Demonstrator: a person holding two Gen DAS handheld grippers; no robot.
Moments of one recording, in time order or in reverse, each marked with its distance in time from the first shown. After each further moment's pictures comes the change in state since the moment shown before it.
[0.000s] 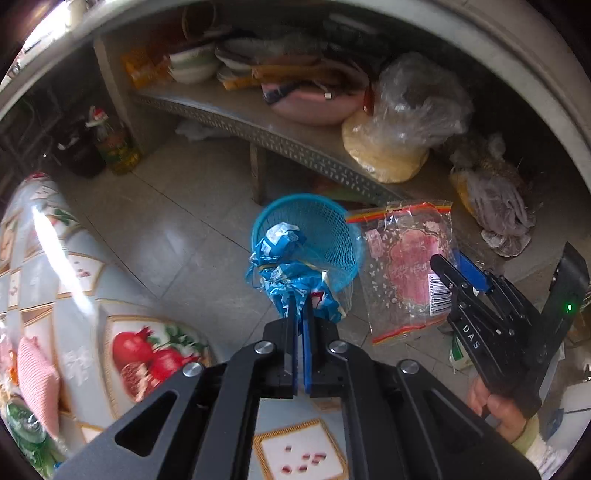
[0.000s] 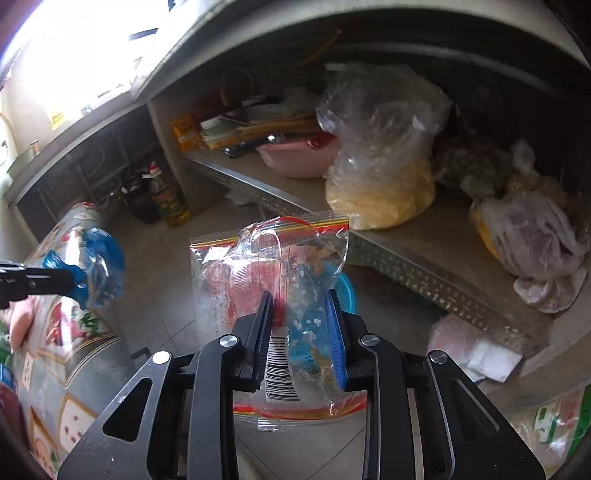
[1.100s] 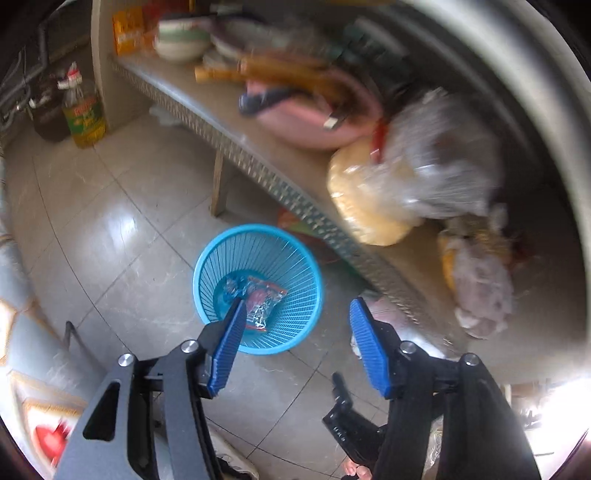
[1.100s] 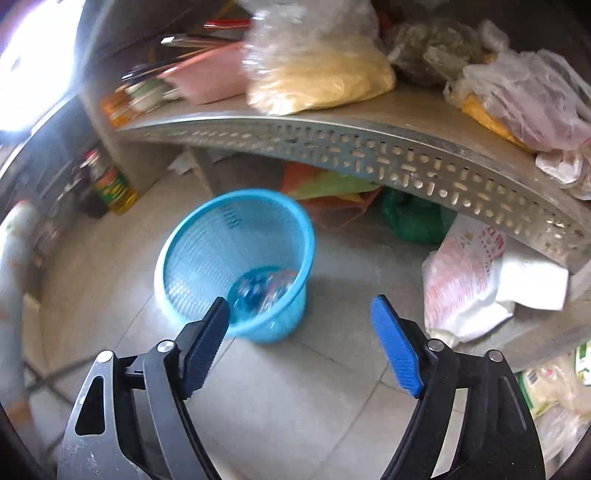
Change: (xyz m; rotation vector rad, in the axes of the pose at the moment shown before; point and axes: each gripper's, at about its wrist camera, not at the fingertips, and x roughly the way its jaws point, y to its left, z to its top) left arm 0.040 0.007 0.069 -0.166 -0.072 -0.190; right arm 0.070 -0.062 -0.085 0.121 0.127 -0.092
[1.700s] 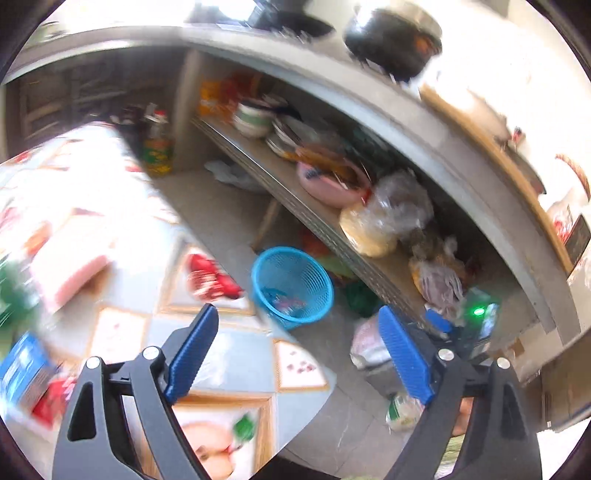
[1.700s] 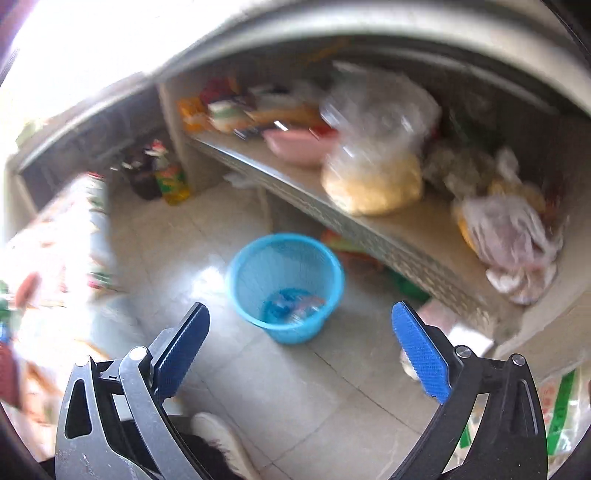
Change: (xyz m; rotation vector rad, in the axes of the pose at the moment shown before) left arm -0.234 0.062 -0.219 -0.127 -0.381 0.023; right arm -0.161 0.063 0.037 -0.245 -0.124 0.092
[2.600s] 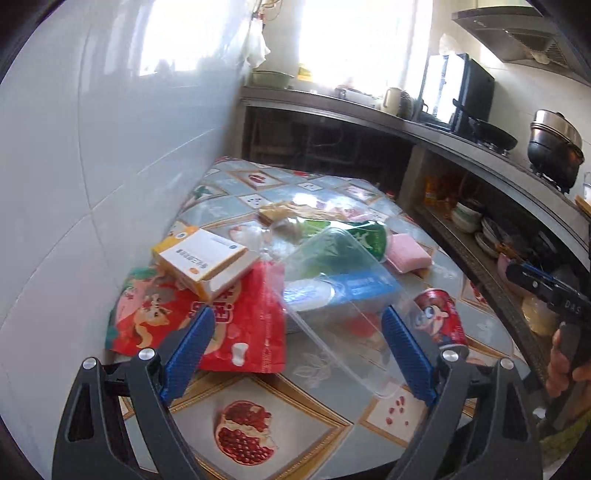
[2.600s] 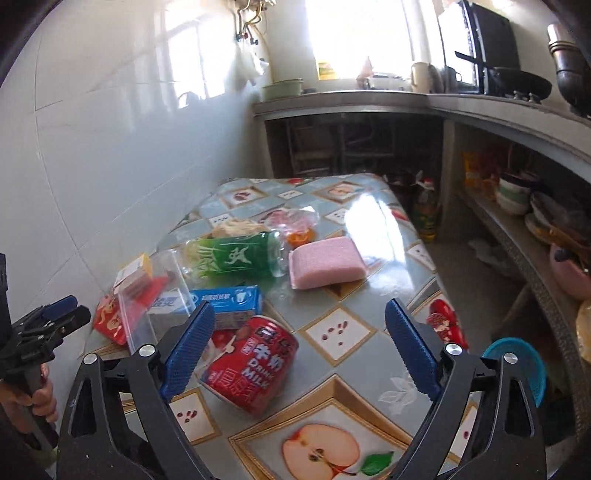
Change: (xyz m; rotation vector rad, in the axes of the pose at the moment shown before) left arm -0.217 0.169 -0.179 -0.284 -0.381 0.707; right arm -0.092 0.278 -0.022 -0.514 -0.071 0.737
